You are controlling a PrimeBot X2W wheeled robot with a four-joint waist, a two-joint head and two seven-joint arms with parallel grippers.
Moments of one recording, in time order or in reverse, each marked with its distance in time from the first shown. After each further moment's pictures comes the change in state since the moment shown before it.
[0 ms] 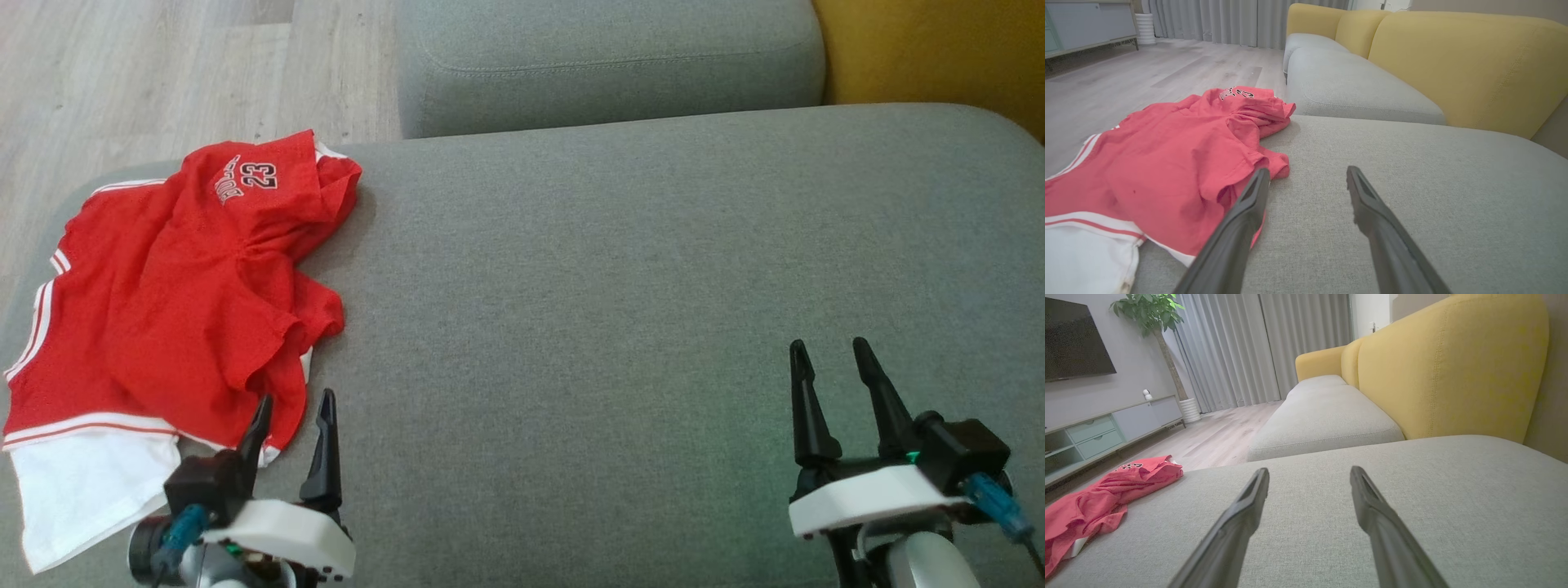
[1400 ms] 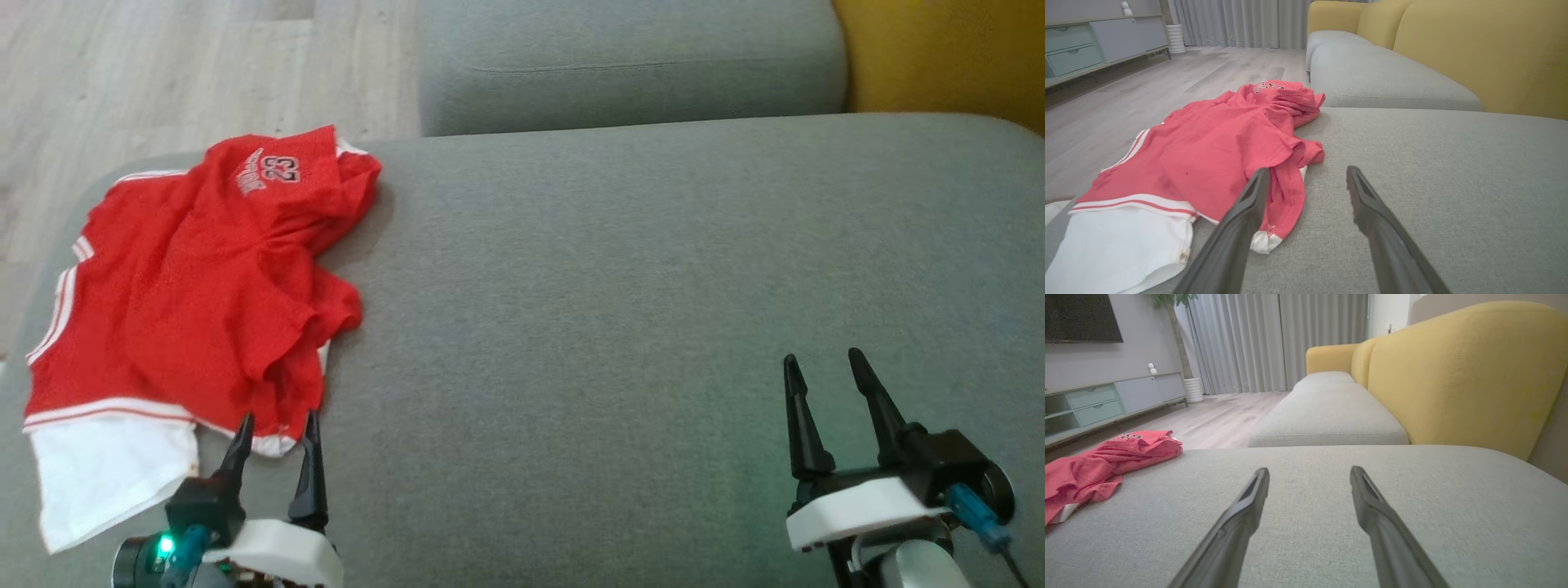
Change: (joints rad) left arm 0.022 -0.031 0.072 0.054 0.137 -0.002 -0.044; right arm 0.000 -0.001 -0.011 0.051 -0.130 0.000 -0.047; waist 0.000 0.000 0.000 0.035
